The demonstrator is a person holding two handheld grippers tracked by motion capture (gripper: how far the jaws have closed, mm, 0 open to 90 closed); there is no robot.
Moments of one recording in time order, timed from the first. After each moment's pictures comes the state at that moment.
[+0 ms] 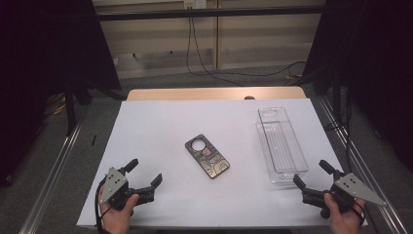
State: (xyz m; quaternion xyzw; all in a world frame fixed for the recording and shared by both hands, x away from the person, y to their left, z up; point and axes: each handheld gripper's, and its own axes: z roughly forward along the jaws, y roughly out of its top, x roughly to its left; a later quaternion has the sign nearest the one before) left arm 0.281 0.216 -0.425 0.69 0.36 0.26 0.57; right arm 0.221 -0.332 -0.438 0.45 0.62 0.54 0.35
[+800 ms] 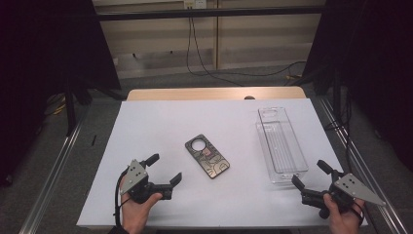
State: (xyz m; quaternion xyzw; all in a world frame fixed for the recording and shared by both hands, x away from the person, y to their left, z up) left arm 0.298 0.170 -0.424 0.71 0.31 0.21 0.60; right arm 0.220 -0.330 -0.437 0.44 0.62 0.55 0.34
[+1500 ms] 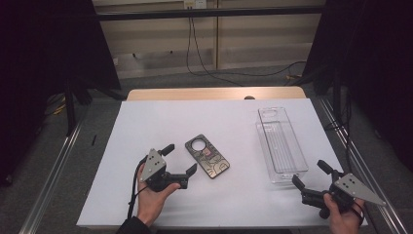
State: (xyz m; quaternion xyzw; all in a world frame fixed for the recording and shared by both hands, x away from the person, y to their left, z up) left arm 0.323 0.130 -0.418 0.72 0.28 0.21 0.60; right arm 0.220 -0.331 -0.437 0.45 0.62 0.55 0.34
